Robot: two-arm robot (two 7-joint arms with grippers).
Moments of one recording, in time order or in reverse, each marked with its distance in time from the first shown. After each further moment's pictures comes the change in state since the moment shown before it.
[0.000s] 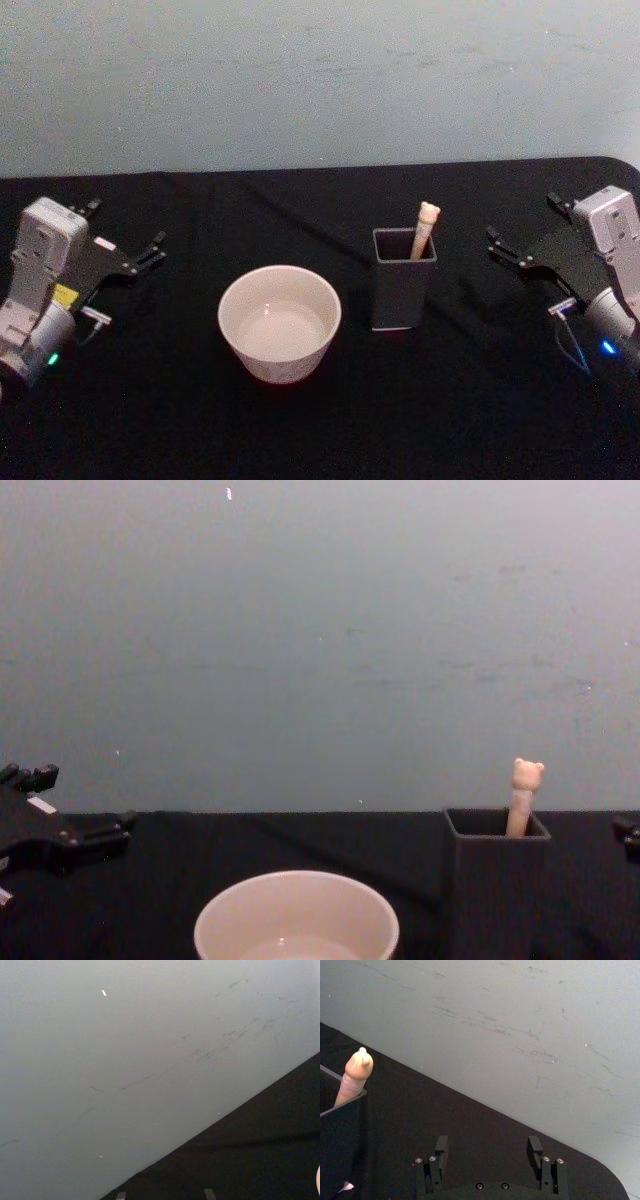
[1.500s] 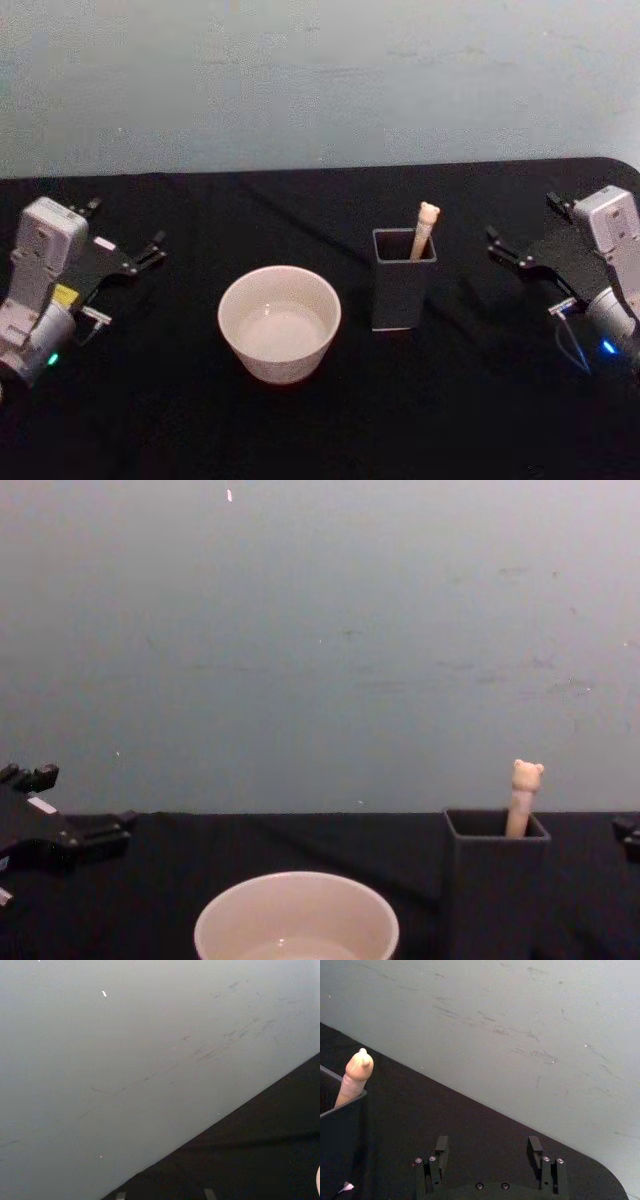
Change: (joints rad) left arm 0.000 0.000 0.000 0.000 0.000 0.000 0.000; right arm 0.000 -0.001 0.002 0.000 -0.001 0.001 0.003
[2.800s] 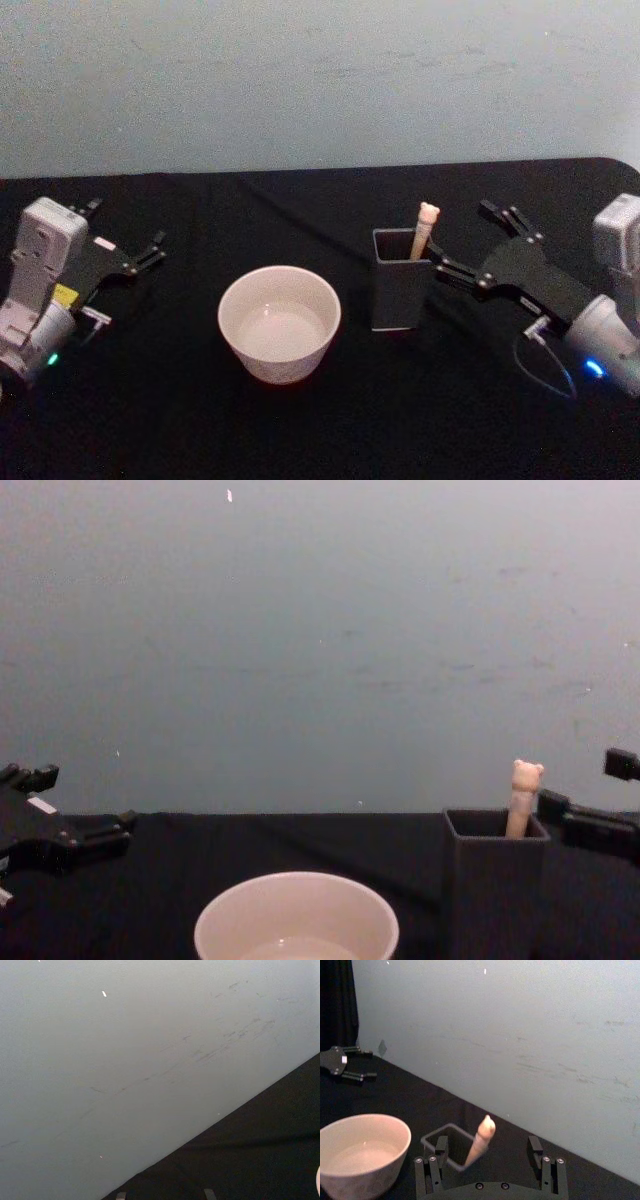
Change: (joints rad) left arm 0.000 0.000 0.000 0.000 0.000 0.000 0.000; right arm -0.100 -0.014 0.078 -0.133 0.170 -0.097 0.349
